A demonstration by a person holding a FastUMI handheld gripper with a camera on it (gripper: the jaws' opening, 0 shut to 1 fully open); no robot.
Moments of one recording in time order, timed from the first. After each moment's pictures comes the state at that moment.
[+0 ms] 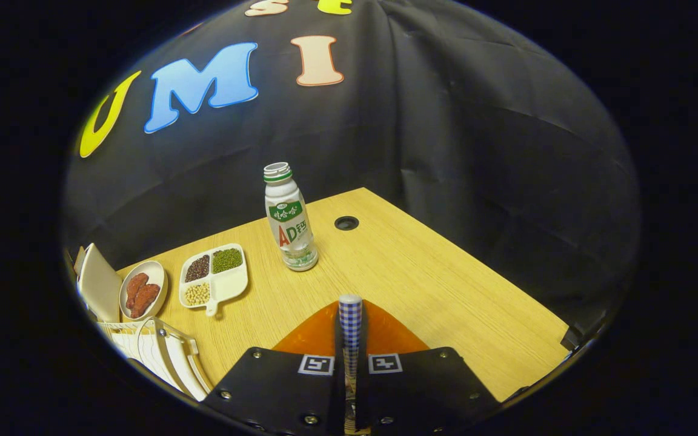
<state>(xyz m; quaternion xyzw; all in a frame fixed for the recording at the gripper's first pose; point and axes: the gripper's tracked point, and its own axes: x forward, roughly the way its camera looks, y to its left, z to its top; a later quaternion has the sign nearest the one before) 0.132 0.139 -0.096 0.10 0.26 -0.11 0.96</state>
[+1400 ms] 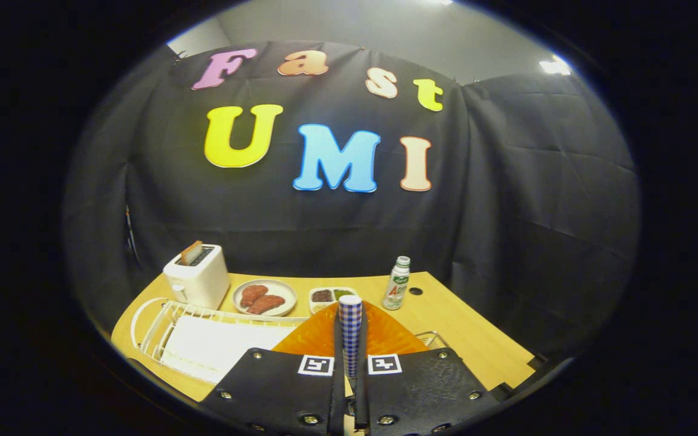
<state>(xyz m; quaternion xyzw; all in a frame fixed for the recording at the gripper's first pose) -0.088 0.347 0.063 -0.01 0.08 0.05 1.00</state>
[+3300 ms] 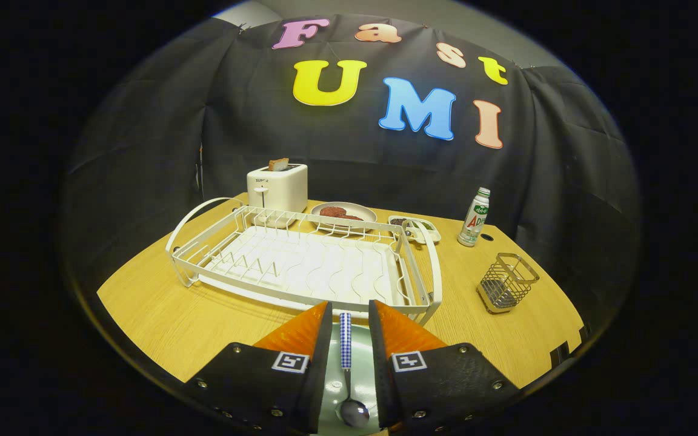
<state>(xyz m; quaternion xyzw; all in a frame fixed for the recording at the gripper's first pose) -0.161 0.415 -0.106 -0.06 0.15 0.17 0.97</state>
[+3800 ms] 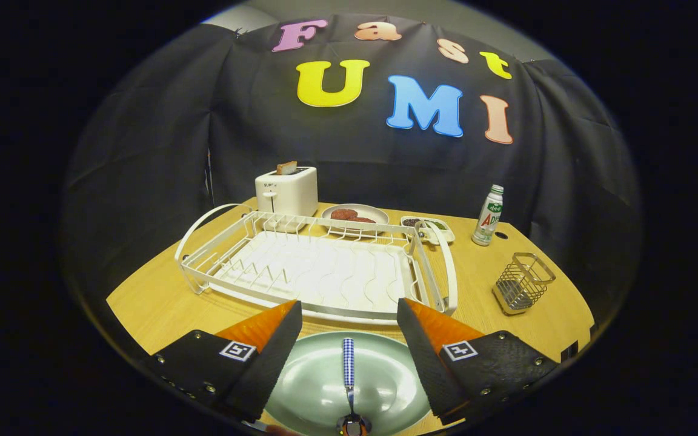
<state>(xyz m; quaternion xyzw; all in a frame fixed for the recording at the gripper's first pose) -0.153 0.428 -0.087 -0.04 0.14 0.20 0.97</state>
